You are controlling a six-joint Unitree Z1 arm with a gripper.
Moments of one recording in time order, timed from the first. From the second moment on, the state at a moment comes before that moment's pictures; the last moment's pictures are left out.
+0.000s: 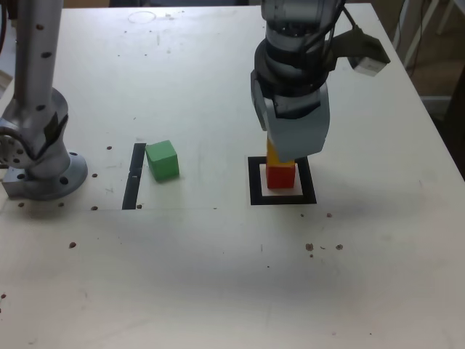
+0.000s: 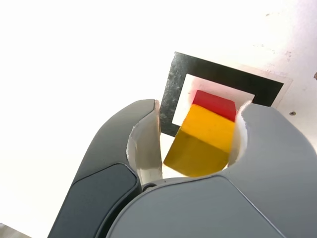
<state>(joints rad) -0.17 1.97 -1.52 1.13 0.32 1.11</state>
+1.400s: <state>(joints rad) -0.12 1.55 -1.23 1.27 0.33 1.04</state>
